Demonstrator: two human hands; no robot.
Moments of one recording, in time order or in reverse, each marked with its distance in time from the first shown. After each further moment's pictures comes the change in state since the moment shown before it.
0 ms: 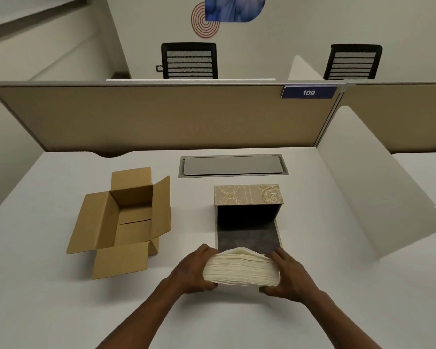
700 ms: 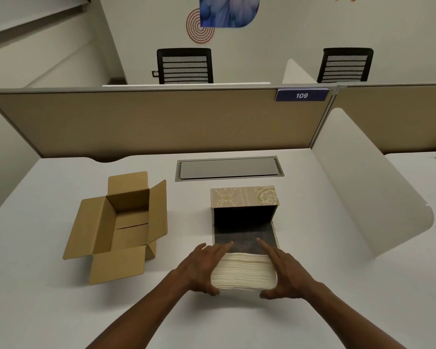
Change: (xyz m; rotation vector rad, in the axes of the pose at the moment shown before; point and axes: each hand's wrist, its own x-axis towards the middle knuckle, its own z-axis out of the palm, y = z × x) left_hand 0.018 0.029 -0.014 0.284 -0.144 0.139; right_hand 0.009 0.007 -0.008 -0.040 -0.105 -0.059
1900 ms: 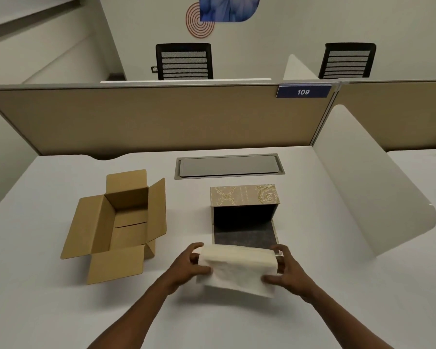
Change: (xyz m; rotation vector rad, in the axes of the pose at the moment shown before) left_hand -0.017 -0.040 0.030 -1.187 0.128 -0.424; right_hand -0.004 0.015 0.019 0.866 0.070 0.290
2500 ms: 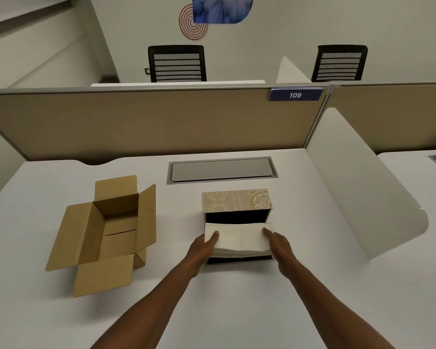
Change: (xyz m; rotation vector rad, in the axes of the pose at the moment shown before) left_hand 0.056 0.067 0.050 -0.126 0.191 -0.169; right_hand 0.070 -0.045 -0.008 0.319 0.342 0.265
